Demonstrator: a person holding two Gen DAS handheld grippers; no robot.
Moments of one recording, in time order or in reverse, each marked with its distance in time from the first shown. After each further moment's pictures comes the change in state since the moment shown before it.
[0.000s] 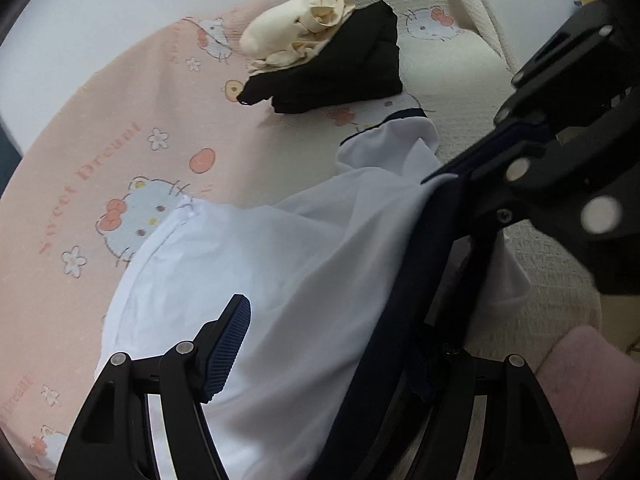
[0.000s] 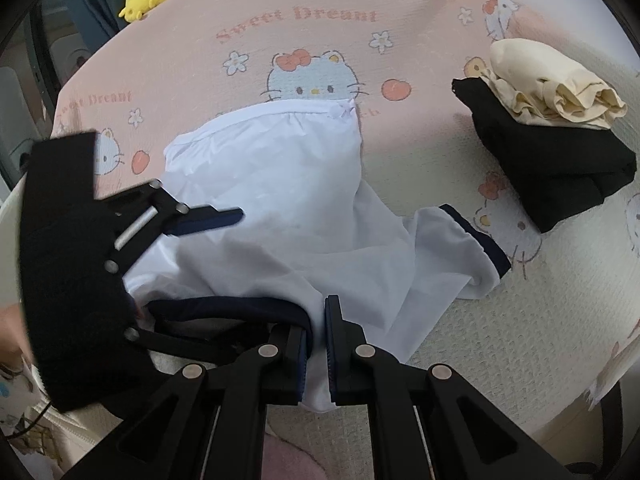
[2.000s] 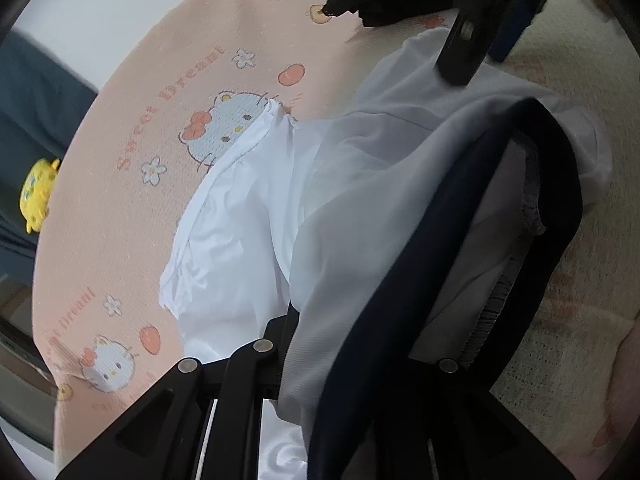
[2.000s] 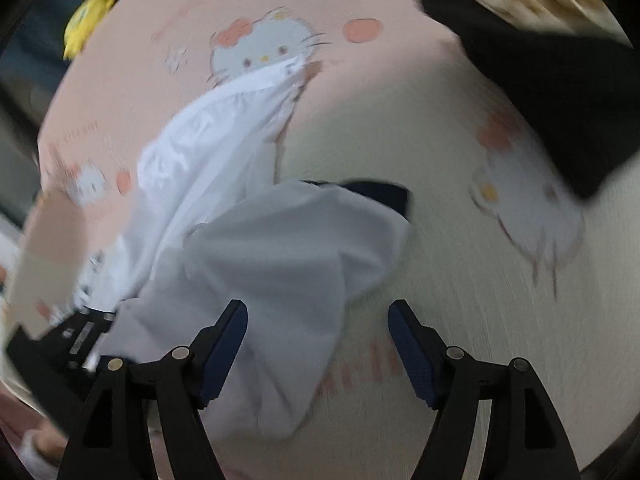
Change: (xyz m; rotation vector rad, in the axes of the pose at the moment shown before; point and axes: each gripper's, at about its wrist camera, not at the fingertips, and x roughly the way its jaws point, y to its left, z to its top) left arm 0.014 0.001 -0.048 -0.091 0.243 0.378; right arm 0.078 -0.064 0.029 0.071 0.171 0.152
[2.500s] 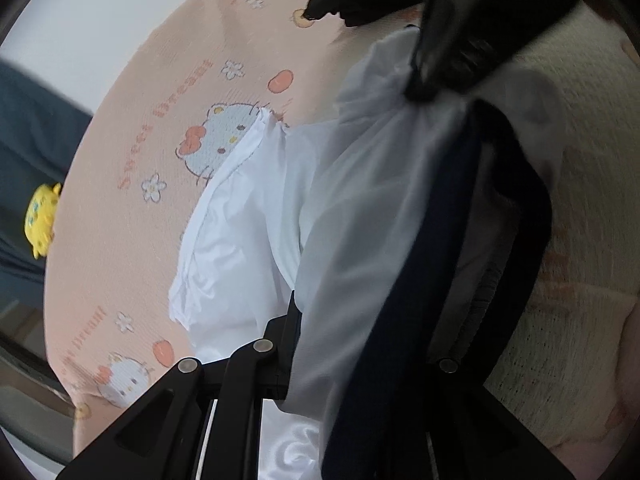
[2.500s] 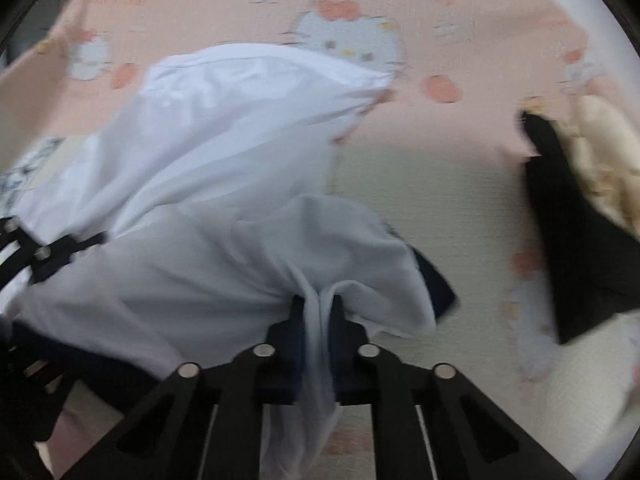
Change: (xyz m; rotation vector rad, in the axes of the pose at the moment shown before) left arm -0.004 -0.014 -0.002 0.124 -0.016 0.056; right arm 0.020 0.059 -0.002 -0.382 -0.033 -0.347
